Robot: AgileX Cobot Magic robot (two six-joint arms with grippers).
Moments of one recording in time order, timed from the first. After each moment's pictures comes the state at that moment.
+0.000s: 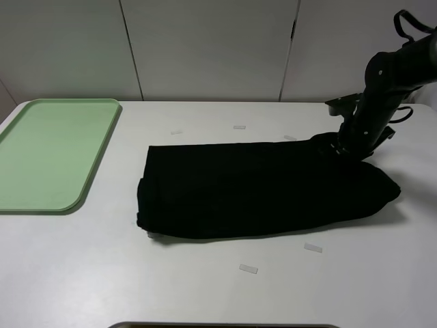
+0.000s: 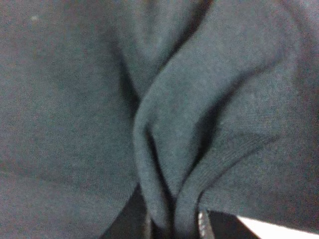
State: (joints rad) left arm 0.03 -0.01 -0.51 -0.08 1.07 0.17; right arm 0.10 2.07 -1.23 0.00 0.70 -0.20
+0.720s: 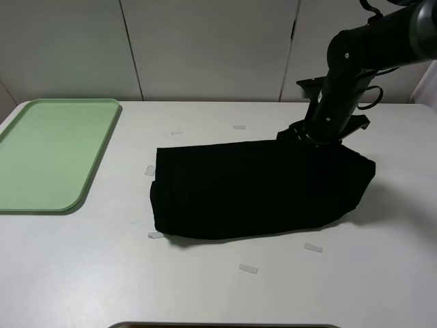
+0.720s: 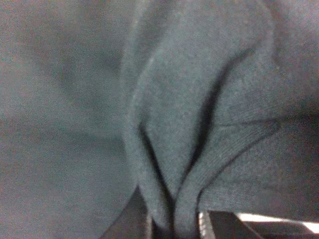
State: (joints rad) left arm 0.03 -0.01 -0.51 -0.08 1.07 0.17; right arm 0.31 1.94 -1.23 -0.12 0.75 0.19
